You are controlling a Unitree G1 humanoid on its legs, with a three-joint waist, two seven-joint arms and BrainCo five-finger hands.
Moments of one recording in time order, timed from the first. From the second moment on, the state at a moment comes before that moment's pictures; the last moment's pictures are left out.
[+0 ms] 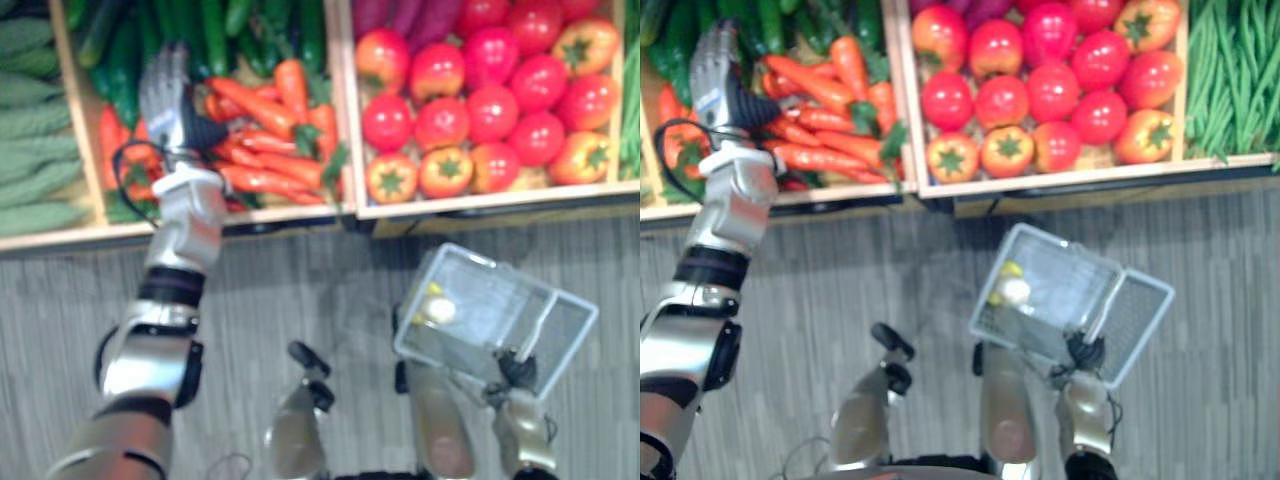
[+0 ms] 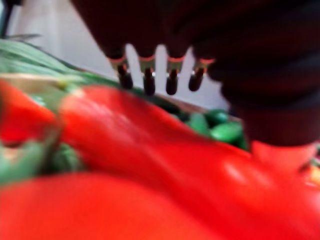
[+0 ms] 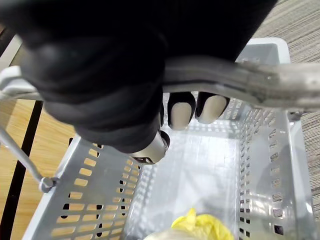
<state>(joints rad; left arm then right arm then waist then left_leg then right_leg) -0.93 0.53 -0.11 0.59 0.65 0.04 0.50 0.02 -0.08 -0.22 0.53 0.16 -0.16 -0.32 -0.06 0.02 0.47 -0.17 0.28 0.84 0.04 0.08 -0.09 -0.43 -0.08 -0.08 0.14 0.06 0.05</state>
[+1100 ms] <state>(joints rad) -0.73 0.42 -0.03 0.62 0.76 0.04 0.50 0.01 -0.08 -0.23 0.53 0.16 -0.14 -0.36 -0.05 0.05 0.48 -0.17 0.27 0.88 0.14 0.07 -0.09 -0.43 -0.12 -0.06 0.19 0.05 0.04</state>
